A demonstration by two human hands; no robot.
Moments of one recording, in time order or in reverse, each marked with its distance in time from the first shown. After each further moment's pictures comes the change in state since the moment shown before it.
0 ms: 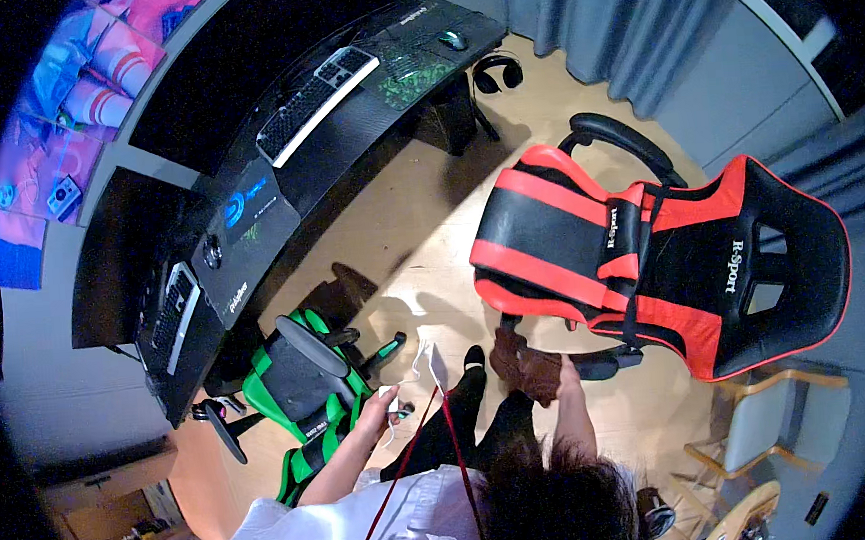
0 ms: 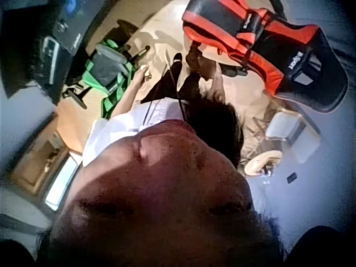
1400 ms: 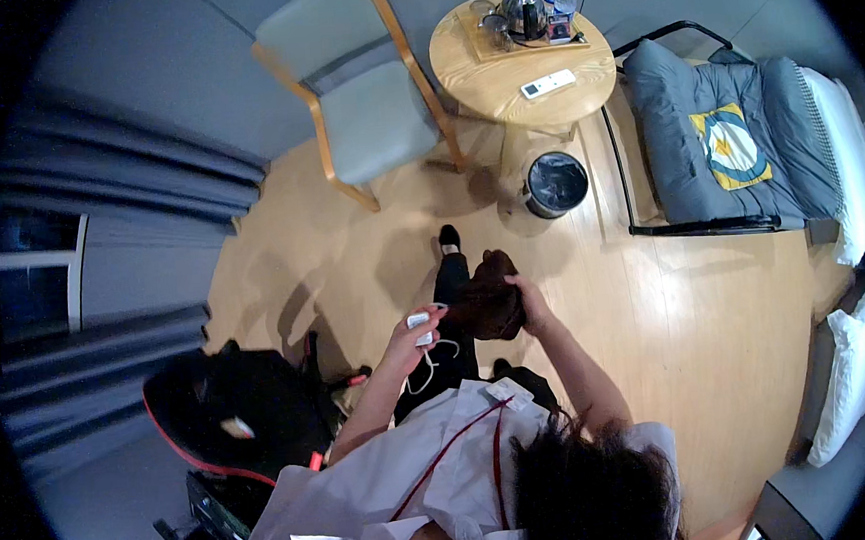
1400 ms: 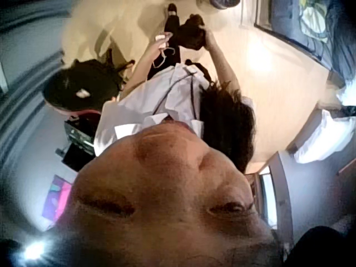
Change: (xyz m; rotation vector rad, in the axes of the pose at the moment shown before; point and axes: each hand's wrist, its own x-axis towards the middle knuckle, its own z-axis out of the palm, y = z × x) left_hand -0.175 -0.478 0.712 1.195 -1.065 -0.284; right_hand -0.440 0.048 -0.651 1.124 0.201 -0.713
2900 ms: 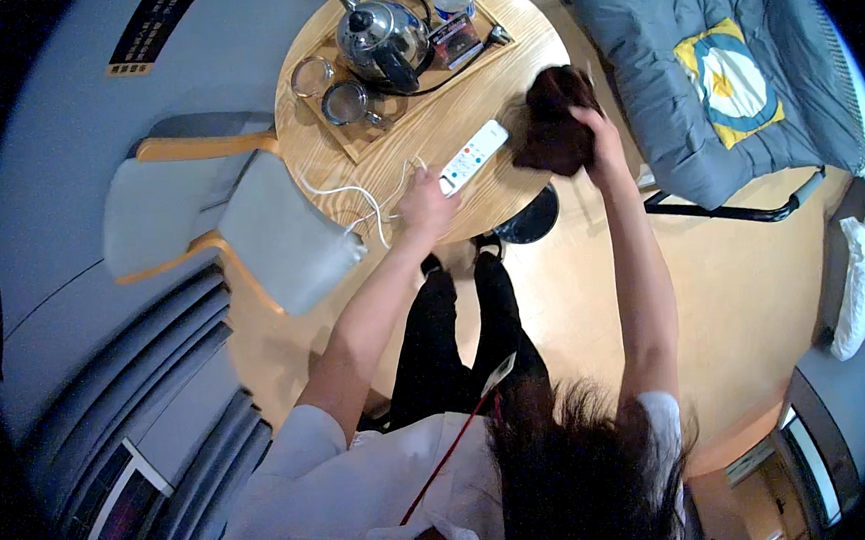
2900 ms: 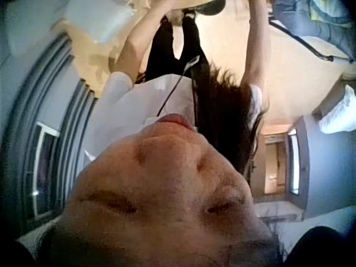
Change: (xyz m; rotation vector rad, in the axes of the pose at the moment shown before) left_hand 0.575 0.186 0.306 1.884 0.092 0.256; right_hand 0.258 -0.530 -0.173 0.072 0.334 -0.562
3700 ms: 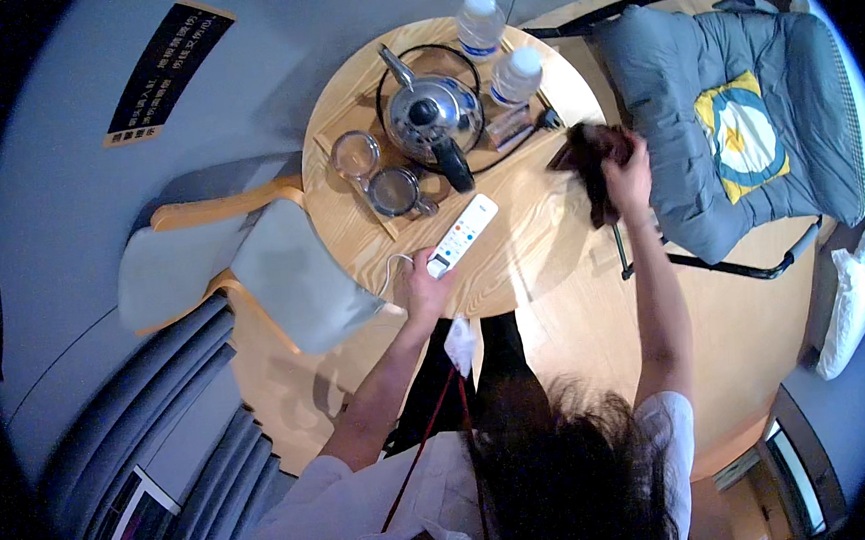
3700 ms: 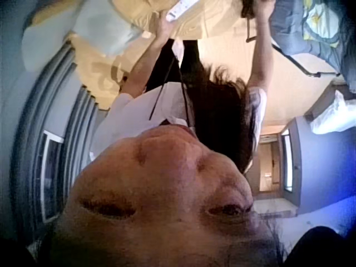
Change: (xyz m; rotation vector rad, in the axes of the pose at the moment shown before) left_hand 0.016 -0.073 -0.019 -0.444 0.145 -0.094; right_hand 0.104 -0.024 0.034 -1.316 0.474 -0.413
